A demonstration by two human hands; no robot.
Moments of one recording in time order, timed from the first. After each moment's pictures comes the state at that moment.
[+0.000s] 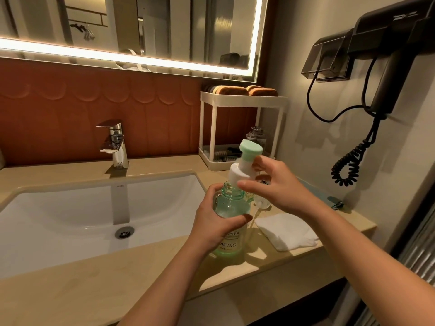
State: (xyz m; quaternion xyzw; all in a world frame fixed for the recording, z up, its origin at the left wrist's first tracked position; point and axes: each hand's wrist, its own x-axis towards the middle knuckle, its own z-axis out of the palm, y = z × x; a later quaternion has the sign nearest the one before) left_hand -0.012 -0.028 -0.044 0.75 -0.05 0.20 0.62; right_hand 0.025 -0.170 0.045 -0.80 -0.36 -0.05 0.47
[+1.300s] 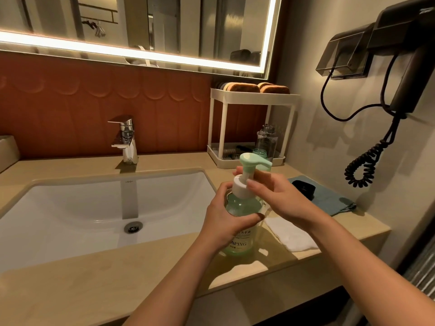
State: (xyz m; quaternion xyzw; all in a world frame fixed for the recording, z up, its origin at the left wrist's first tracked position) left_hand -0.012 -0.027 -0.043 0.77 -0.06 0.20 0.60; right_hand 0.026 -0.158 0.022 -0.76 -0.35 0.08 0.54
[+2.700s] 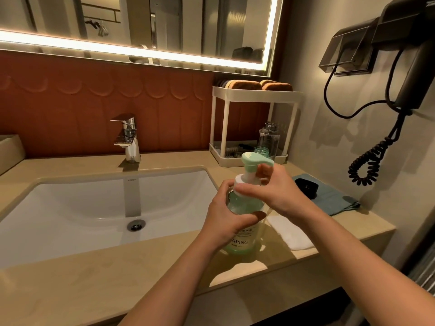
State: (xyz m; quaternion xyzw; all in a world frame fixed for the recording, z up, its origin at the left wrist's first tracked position) left_hand -0.012 -0.027 -0.044 0.76 -0.07 0.20 0.61; right_hand 0.025 -0.149 0.026 -0.76 -0.31 -0.01 0.57
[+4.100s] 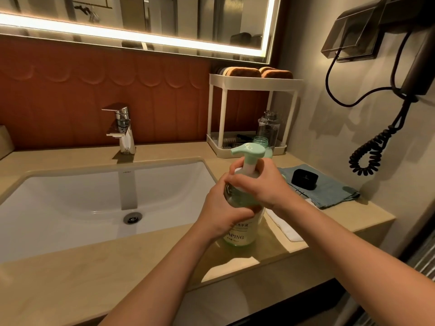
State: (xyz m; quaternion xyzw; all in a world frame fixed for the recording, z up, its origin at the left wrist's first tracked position) left_hand -0.003 -0.019 -0.050 0.78 -0.08 0.17 0.60; right_hand 0.030 -0.128 0.014 -0.76 -0.31 0.00 0.58
